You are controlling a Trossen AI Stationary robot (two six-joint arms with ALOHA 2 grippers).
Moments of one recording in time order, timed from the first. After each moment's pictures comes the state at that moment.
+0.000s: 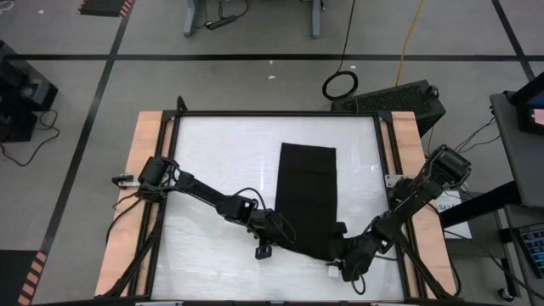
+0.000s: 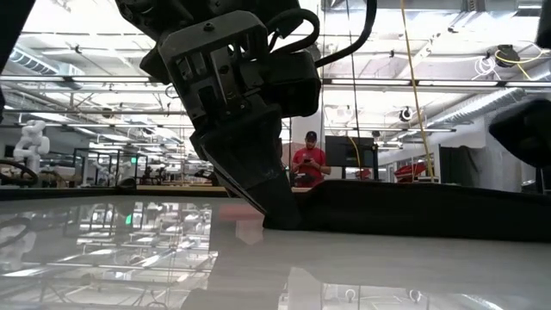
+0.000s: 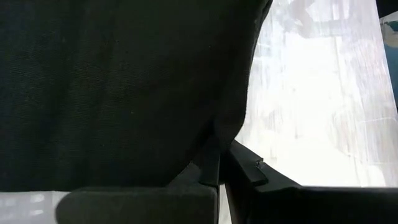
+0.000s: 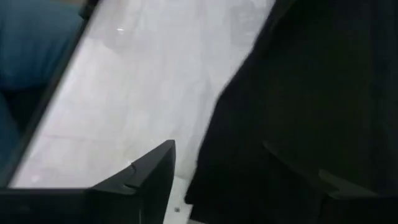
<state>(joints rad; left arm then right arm) -0.27 2.03 1.17 -0.03 0.23 -0.41 0.81 1.59 0.62 0.11 0.31 0.61</state>
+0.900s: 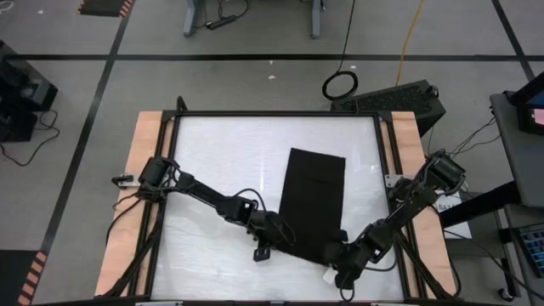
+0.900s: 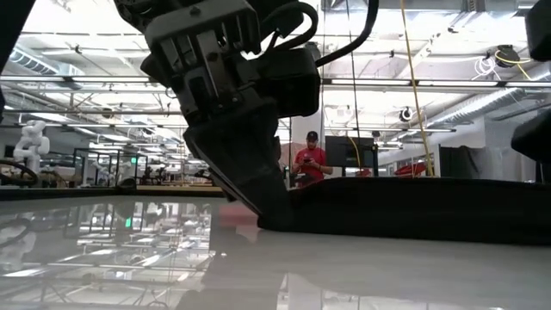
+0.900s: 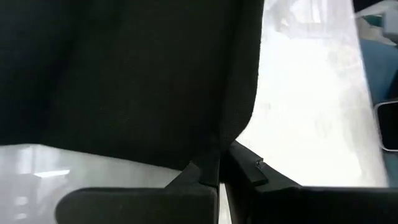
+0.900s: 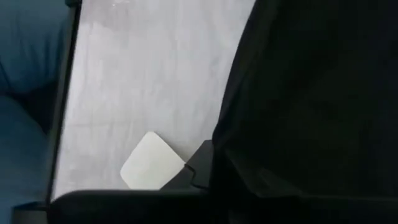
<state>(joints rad) -0.29 2.04 1.17 -0.03 0.31 -0.42 0.81 1.69 0.79 -0.11 0.18 0.85</state>
